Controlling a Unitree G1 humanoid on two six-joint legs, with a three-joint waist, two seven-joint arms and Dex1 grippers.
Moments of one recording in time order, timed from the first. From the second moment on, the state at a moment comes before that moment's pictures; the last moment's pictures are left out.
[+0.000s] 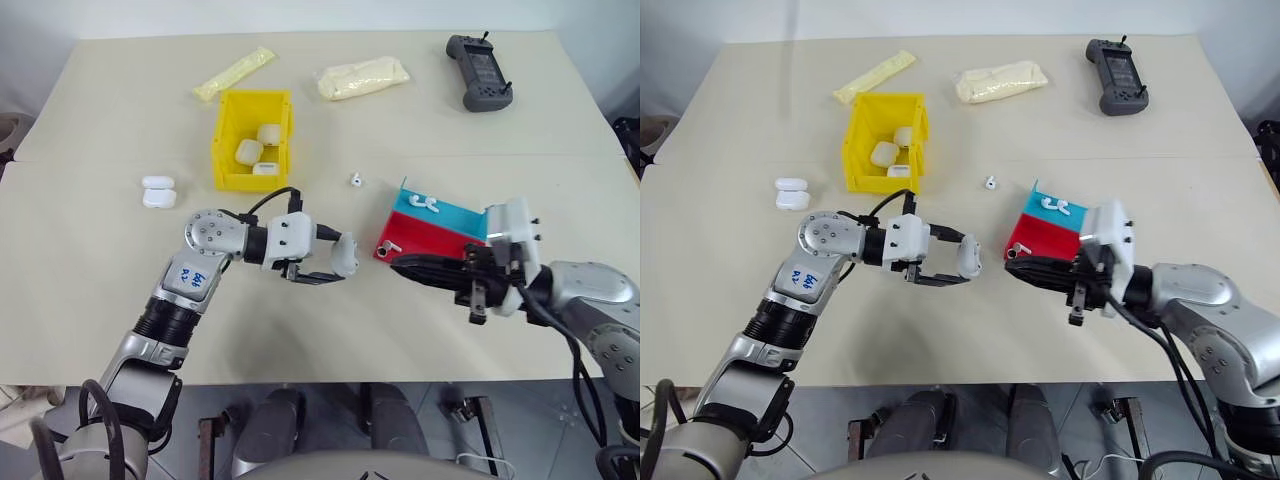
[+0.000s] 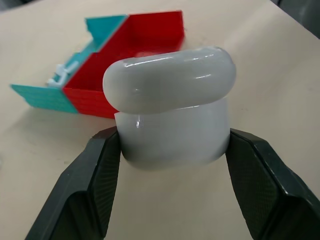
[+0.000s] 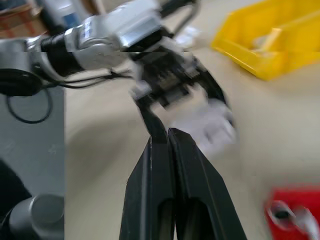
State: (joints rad) left arm -0.64 0.43 -0.29 0.15 -0.10 0.02 -1.14; right arm -0.24 -0.79 -0.04 -0.54 0.86 0.65 0.87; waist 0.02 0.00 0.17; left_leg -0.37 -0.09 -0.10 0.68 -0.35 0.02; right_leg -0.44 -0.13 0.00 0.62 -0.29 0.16
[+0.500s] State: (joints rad) left arm -0.65 0.39 -0.32 0.08 -0.08 0.11 -1.09; right arm -0.41 -0.70 0.15 -0.41 0.66 0.68 0.85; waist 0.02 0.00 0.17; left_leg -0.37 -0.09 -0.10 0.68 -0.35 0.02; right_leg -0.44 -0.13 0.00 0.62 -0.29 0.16
